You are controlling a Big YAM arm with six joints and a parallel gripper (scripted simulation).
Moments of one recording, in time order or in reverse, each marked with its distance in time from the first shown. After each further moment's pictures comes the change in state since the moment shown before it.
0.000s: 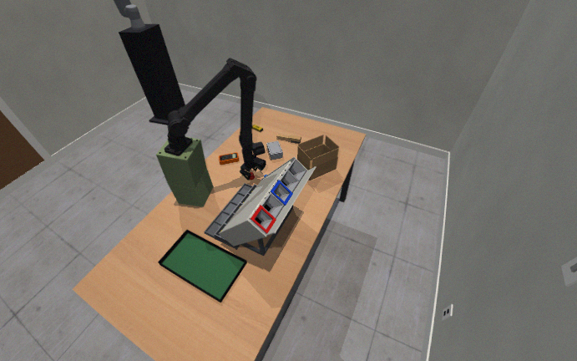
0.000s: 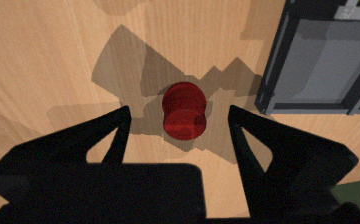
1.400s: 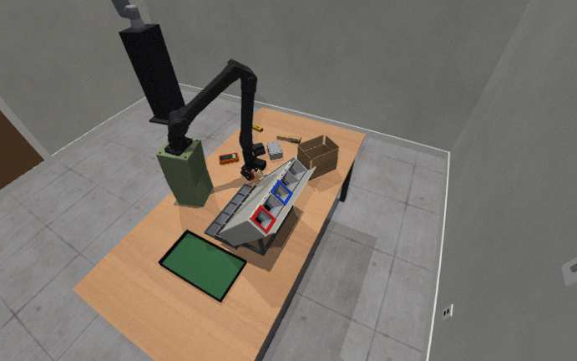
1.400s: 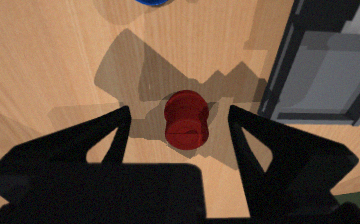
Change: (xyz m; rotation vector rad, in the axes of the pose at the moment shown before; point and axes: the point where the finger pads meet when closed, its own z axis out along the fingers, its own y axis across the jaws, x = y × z) arm -0.005 0.002 0.005 -0.017 -0.016 -0.005
